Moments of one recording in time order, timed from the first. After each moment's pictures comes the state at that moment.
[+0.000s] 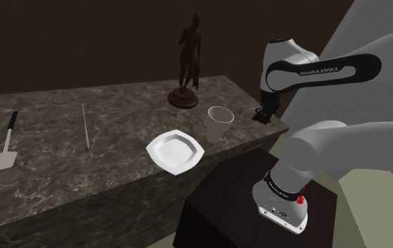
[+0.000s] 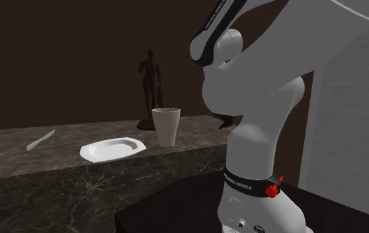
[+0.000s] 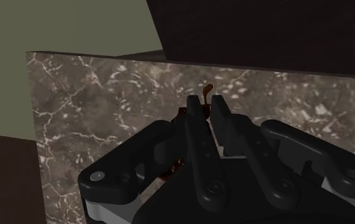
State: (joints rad) arm -0.36 -0.82 -0.24 -2.94 -0.46 1.94 0.07
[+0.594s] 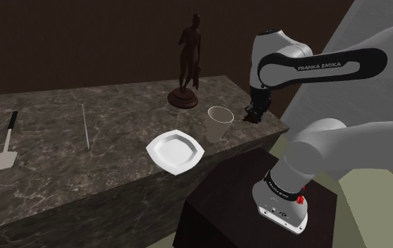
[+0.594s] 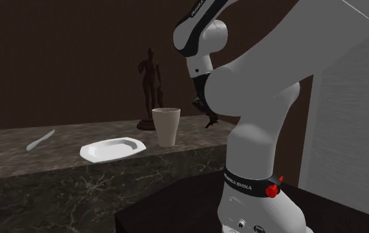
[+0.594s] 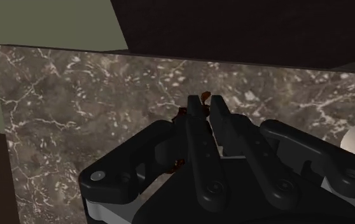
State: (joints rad) arm -0.23 -0.84 -0.10 -2.90 -0.30 1.85 0.19
